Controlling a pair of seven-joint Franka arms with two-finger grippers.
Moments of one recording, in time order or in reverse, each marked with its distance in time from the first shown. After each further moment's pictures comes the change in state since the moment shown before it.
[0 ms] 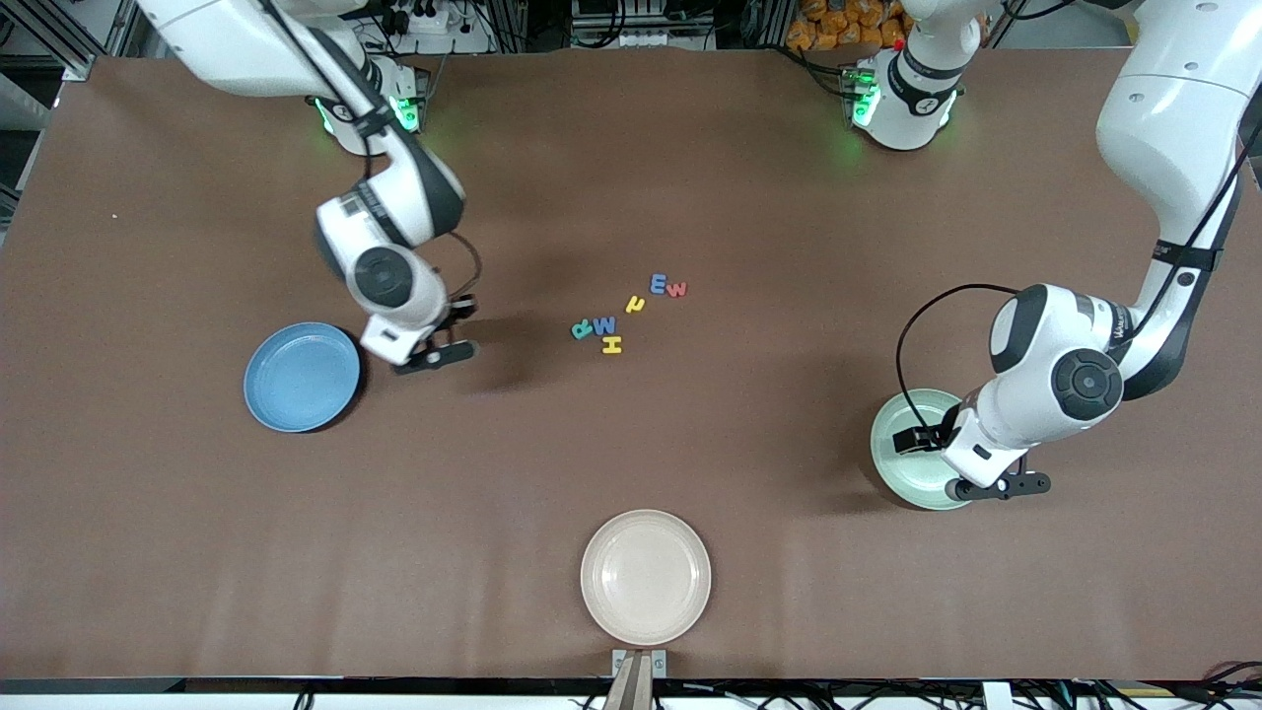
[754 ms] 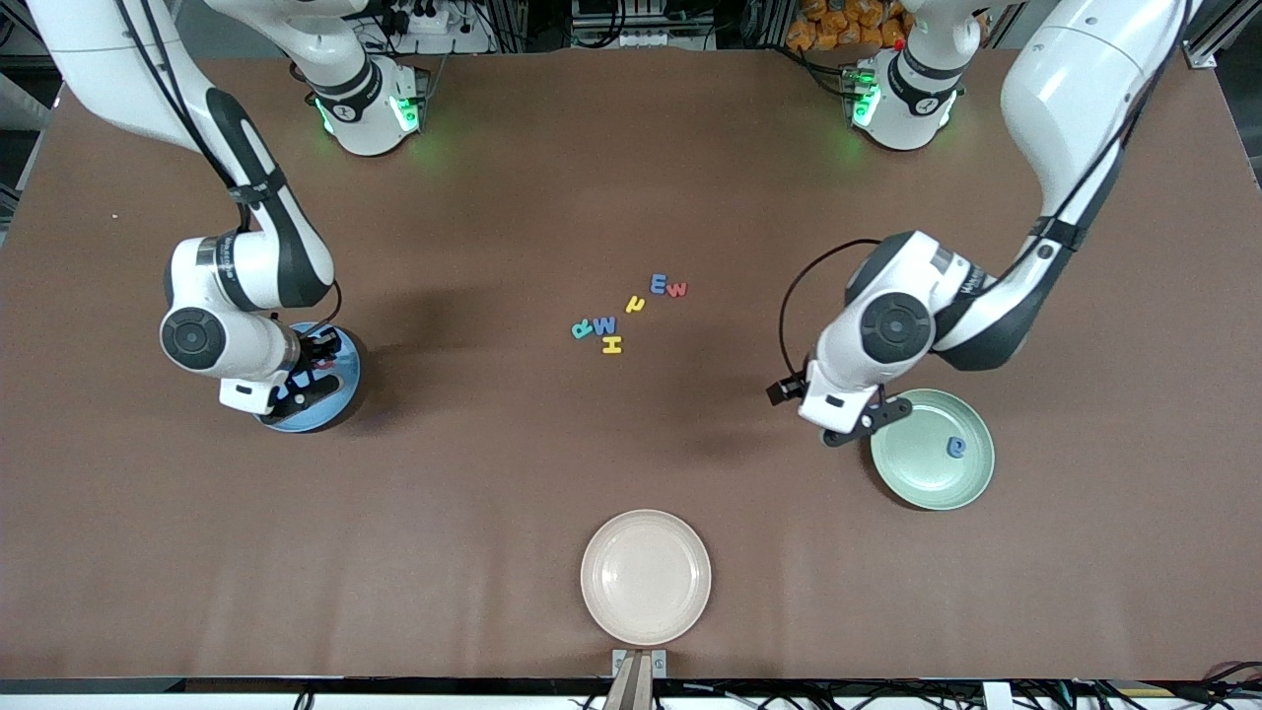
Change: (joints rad) left arm -0.191 -0.027 -0.156 -0.028 -0.001 -0.175 -0.664; right arm -0.080 0.063 -0.253 0.012 0.030 0.104 -0.552
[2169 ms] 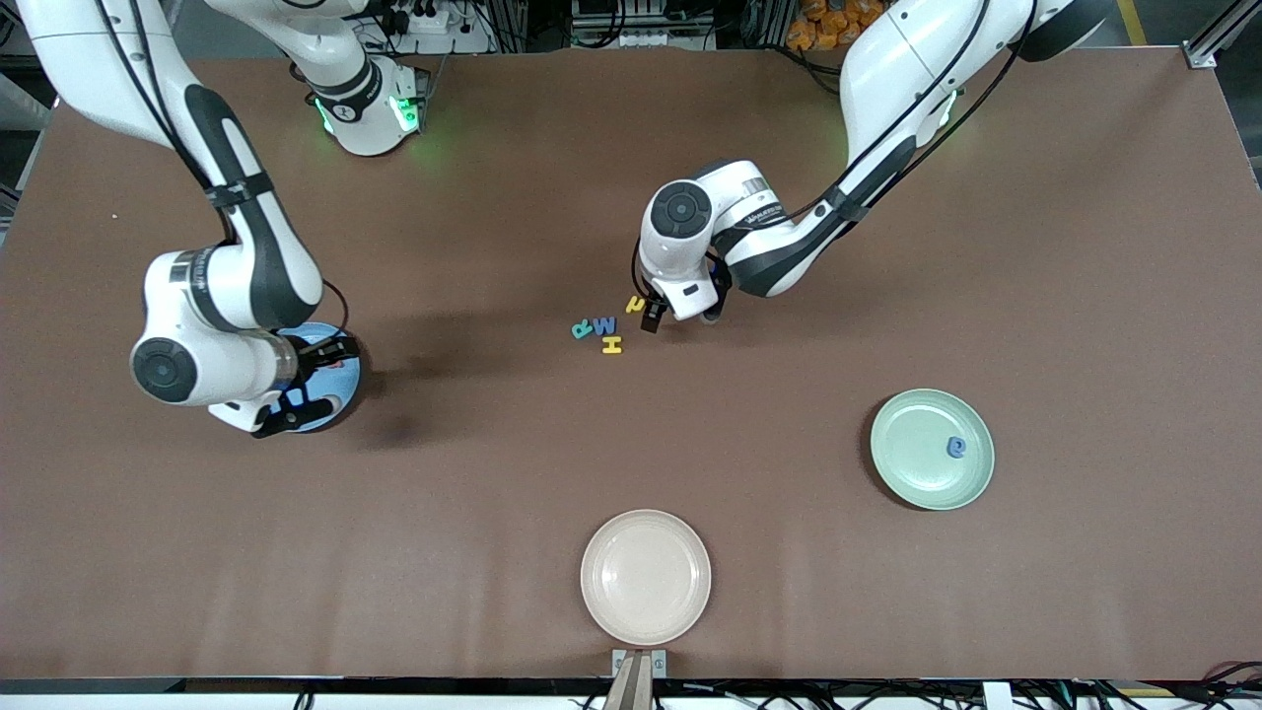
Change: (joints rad) left arm -0.356 0.061 0.016 -0.167 0.067 0.304 -1.291; right arm 0.000 0.016 0.101 0.206 0.139 -0.275 0.259
